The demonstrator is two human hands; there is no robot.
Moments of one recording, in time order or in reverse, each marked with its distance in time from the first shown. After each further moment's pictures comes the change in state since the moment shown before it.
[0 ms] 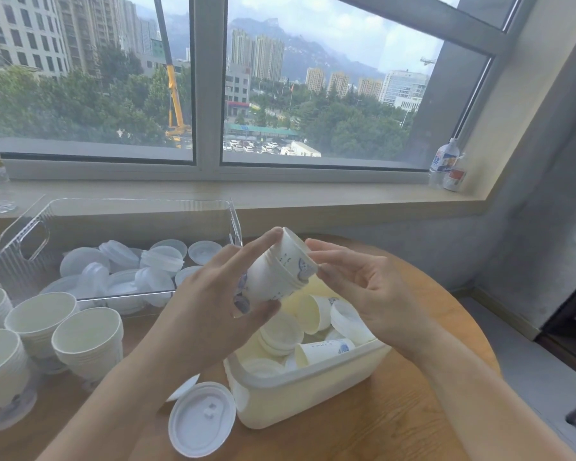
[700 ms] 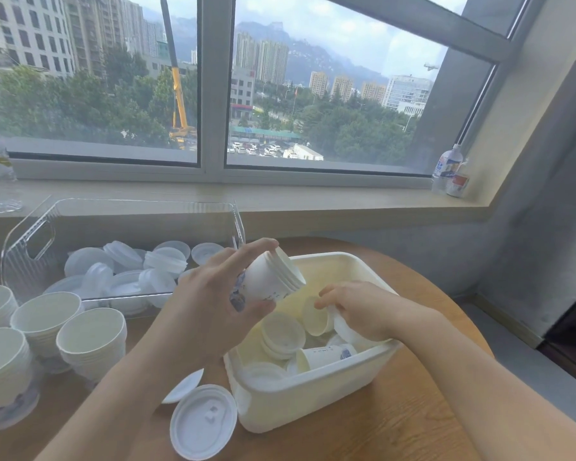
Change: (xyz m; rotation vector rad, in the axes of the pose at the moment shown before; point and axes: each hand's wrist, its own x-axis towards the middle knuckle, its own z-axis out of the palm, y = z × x) left_hand 0.003 -0.007 0.000 0.005 0.062 -0.047; right_hand 0.043 0.051 -0.023 -1.203 -0.508 0.239
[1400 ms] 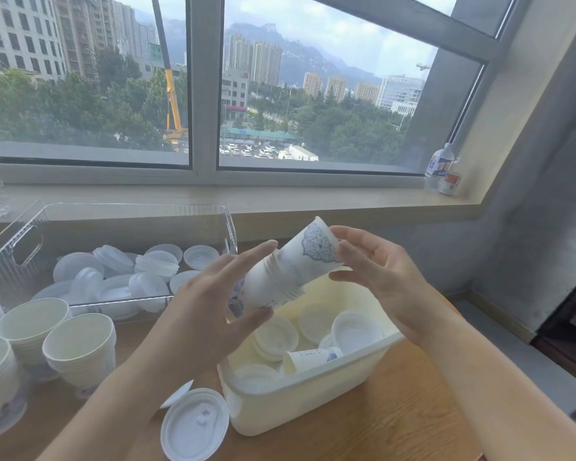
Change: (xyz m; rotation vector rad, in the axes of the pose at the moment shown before) left_hand -0.002 0.002 0.007 -0.015 -0.037 0.057; right_hand -0.050 -0.013 -0.029 1.339 0.534 -0.122
